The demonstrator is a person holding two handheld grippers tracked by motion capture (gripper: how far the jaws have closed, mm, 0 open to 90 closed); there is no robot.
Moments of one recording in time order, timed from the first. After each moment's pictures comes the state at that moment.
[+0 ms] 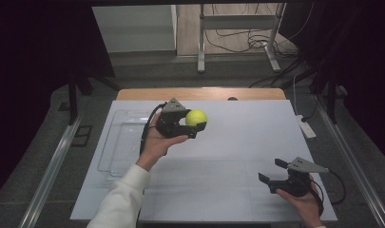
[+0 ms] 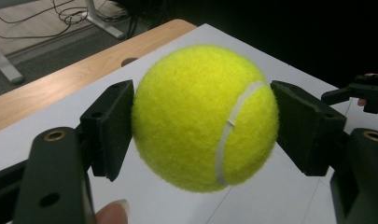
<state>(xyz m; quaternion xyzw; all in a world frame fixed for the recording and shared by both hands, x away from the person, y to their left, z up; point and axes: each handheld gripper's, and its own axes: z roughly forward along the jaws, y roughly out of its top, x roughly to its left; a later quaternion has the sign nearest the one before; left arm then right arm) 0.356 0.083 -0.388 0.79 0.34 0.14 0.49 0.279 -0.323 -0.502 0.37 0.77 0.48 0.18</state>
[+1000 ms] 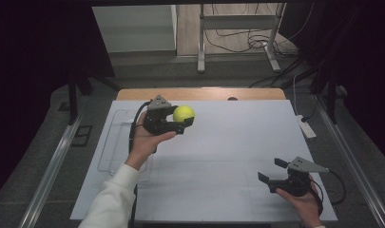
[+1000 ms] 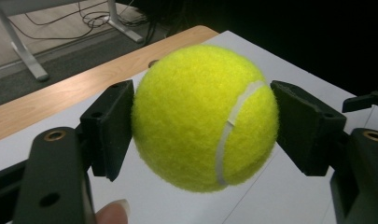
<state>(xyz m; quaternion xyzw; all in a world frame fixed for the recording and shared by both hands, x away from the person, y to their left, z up) 0.356 0.117 -0.384 0.77 0.37 0.16 0.49 0.279 -0.321 -0.500 0.37 0.77 0.48 0.18</state>
